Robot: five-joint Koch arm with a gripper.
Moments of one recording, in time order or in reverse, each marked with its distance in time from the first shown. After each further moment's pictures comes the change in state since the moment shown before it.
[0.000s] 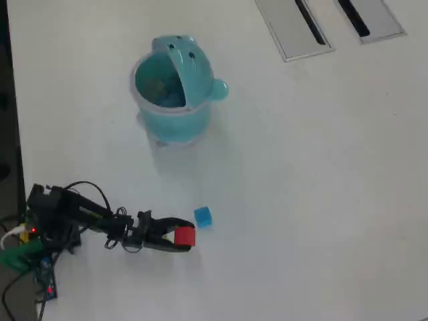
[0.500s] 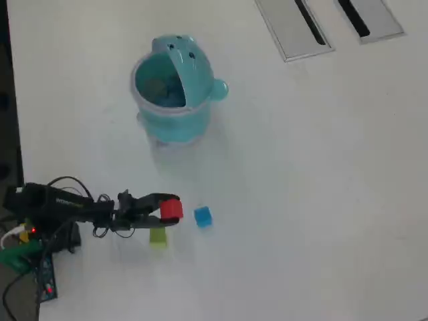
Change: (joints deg) arm -9.8 16.8 8.4 0.0 1.8
